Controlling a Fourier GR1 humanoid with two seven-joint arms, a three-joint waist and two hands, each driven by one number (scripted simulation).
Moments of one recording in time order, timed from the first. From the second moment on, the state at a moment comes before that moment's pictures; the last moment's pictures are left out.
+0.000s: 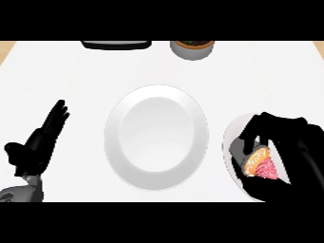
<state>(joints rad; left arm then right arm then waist) -0.06 0.20 0.10 -1.36 -0.01 -0.09 -0.10 -0.16 -0.26 0.28 -2.19 0.82 0.21 0.42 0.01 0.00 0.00</state>
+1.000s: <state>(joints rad) -0.07 0.19 0.11 -1.33 -0.02 -0.11 -0.13 -0.58 0.00 0.57 -1.43 0.80 -0.32 0.61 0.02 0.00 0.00</state>
